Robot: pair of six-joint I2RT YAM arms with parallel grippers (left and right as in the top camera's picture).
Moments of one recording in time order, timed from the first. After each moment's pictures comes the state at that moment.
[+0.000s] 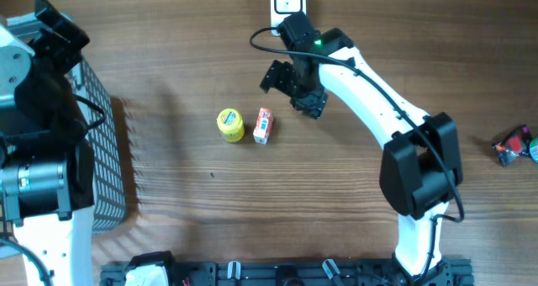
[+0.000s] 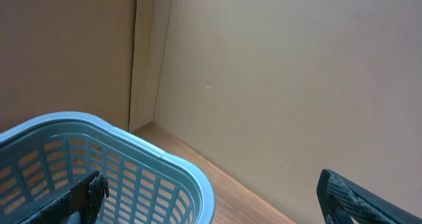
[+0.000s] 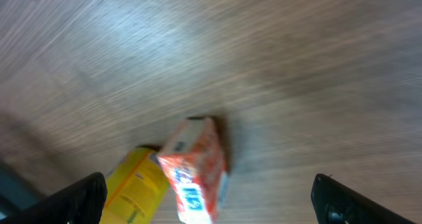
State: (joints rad) left arm 0.12 1.08 1.35 -0.38 -0.44 -0.31; right arm 0.51 2.09 1.75 -1.02 -0.21 0.96
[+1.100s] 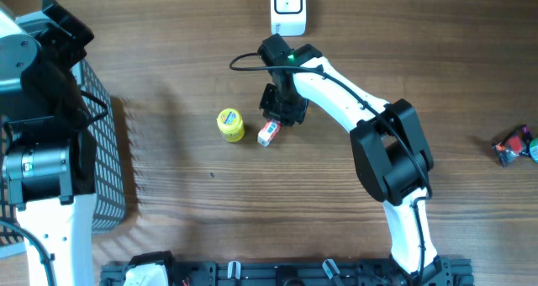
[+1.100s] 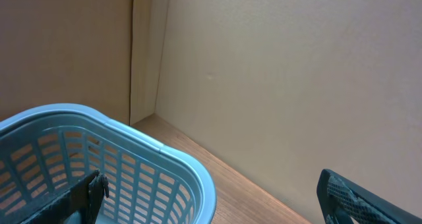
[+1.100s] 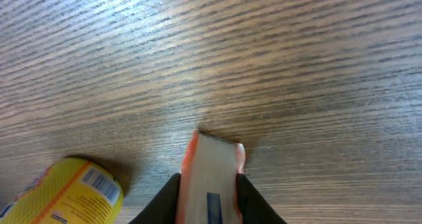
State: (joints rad) left arm 0.12 1.13 1.35 -0.38 -0.44 -0.31; right arm 0.57 2.24 1.75 -1.02 -0.22 0.86
